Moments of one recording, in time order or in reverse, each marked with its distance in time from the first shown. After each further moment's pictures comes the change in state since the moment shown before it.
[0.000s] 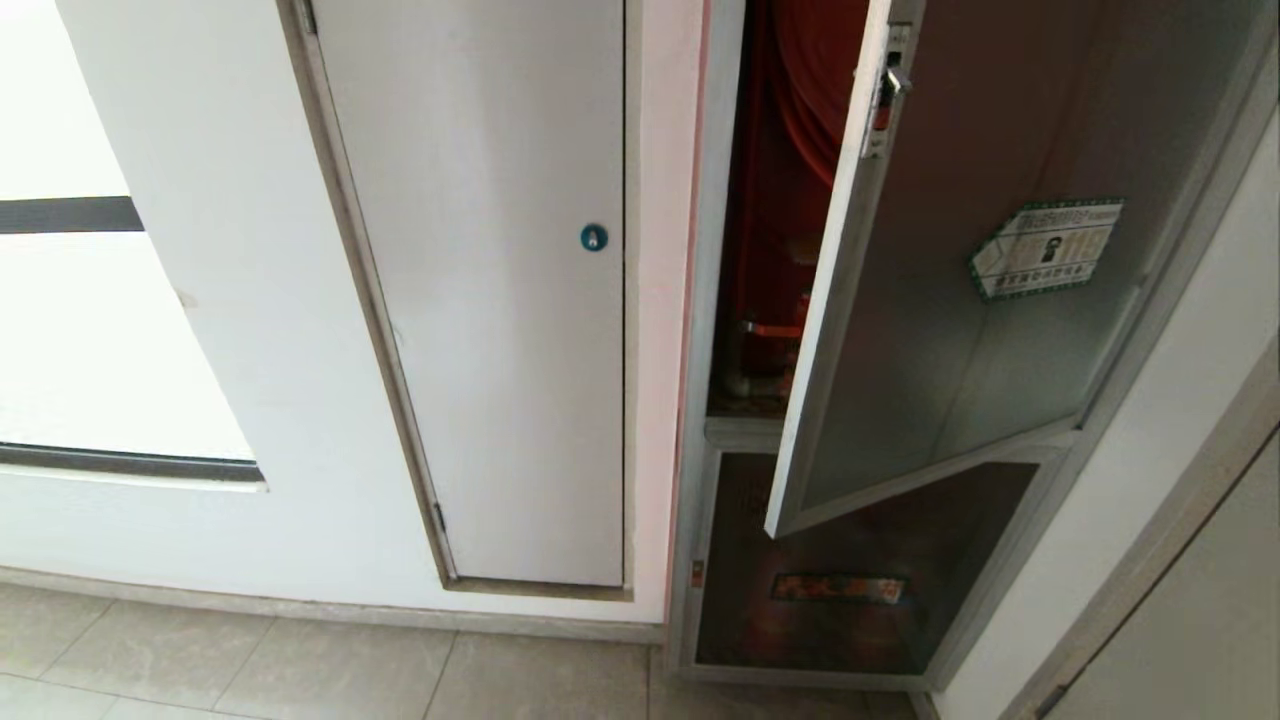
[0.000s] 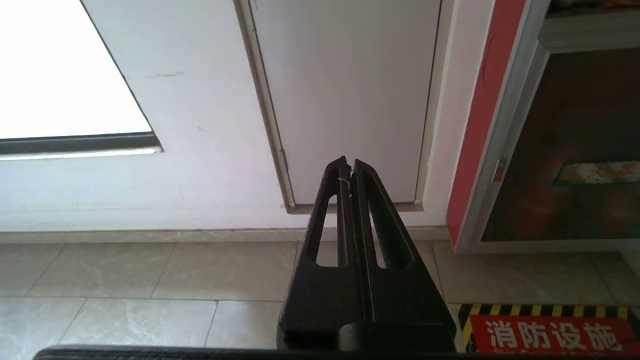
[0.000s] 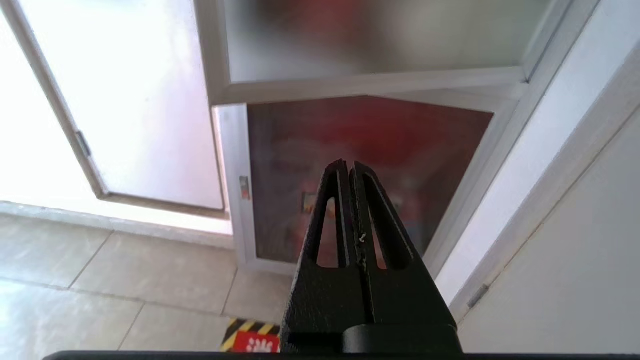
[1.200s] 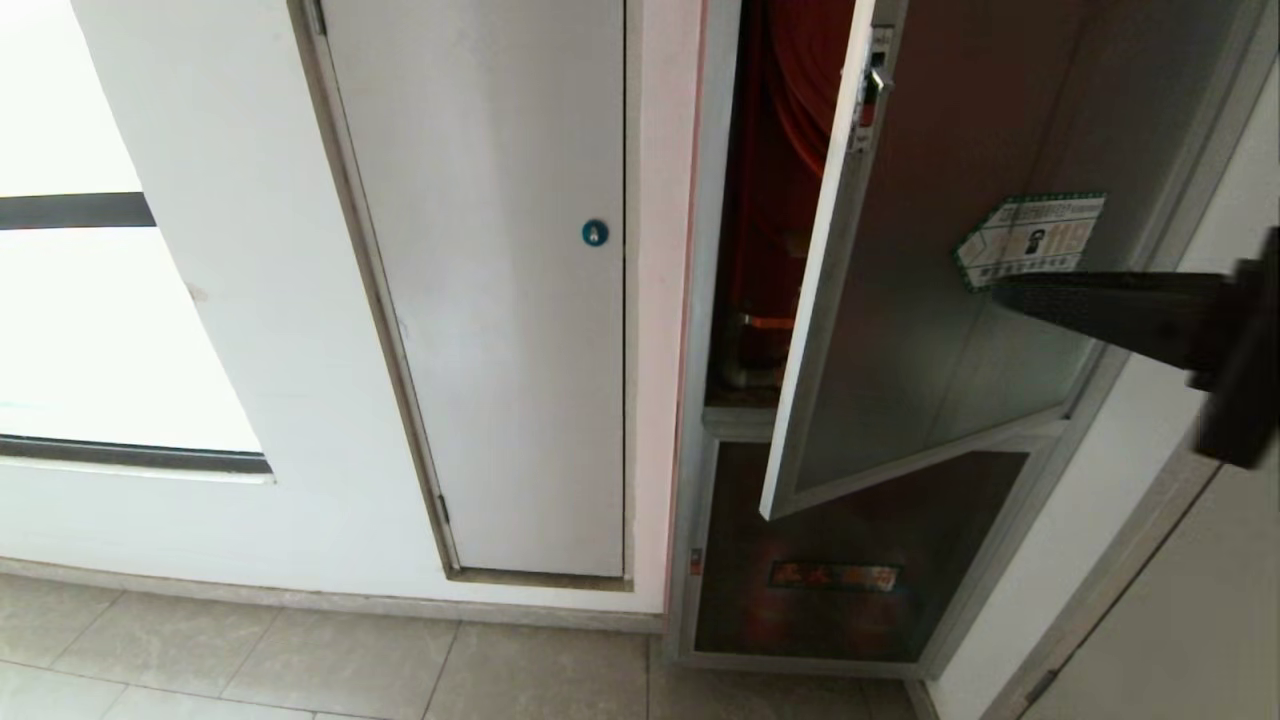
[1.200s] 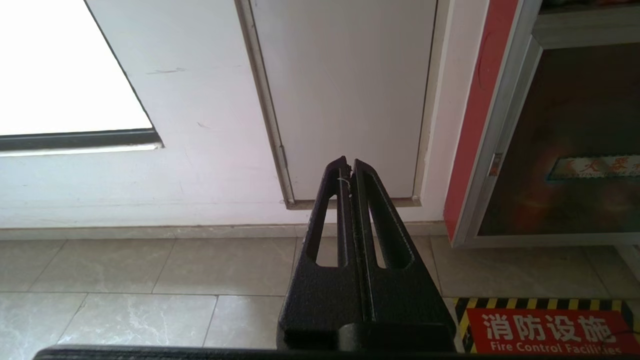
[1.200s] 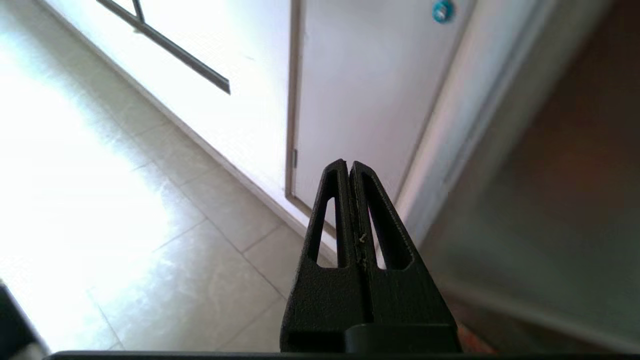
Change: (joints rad) left arm 0.000 0.000 0.000 0.001 -0.002 -0.002; right arm 0.579 1.196 -1.025 -0.115 0.051 -0.015
